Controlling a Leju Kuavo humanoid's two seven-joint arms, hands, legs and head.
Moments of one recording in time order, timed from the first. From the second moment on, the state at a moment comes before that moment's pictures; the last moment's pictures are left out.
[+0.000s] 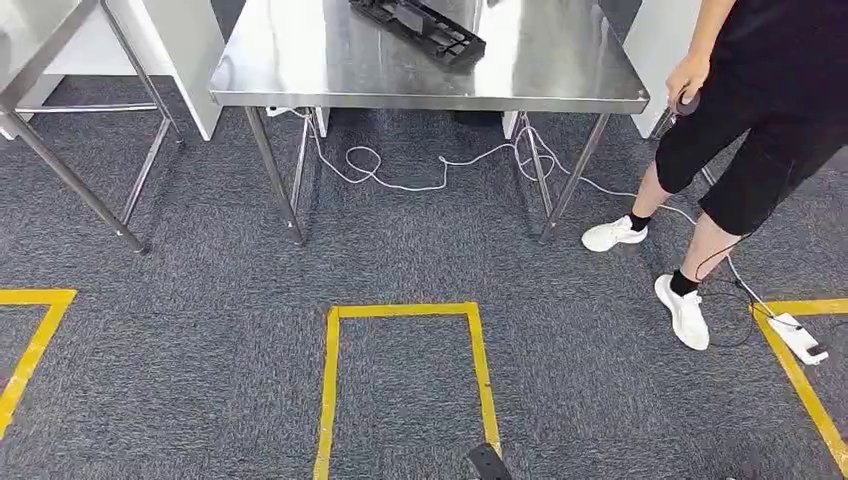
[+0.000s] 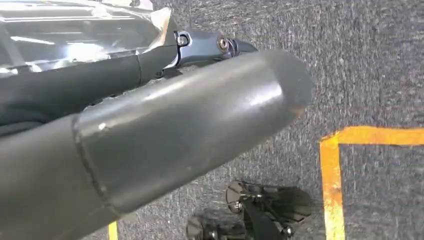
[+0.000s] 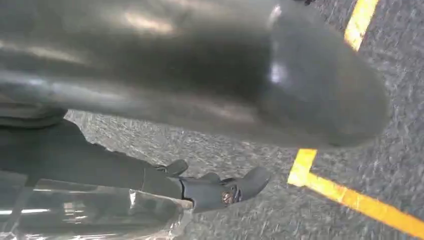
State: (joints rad) left arm -0.07 -0.09 0.50 -0.19 -0.42 0.24 -0.33; right arm -0.21 0.11 0.66 -0.22 -0.21 -0.33 -0.01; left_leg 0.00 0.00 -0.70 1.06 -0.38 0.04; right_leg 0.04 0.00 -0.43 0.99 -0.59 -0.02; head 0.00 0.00
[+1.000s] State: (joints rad) left arm -0.05 -0.08 0.49 -0.19 -0.42 0.27 -0.36; right arm -0.13 0.10 0.68 -0.19 -0.14 -0.35 -0.07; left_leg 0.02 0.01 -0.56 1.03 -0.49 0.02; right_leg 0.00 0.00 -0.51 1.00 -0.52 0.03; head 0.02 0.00
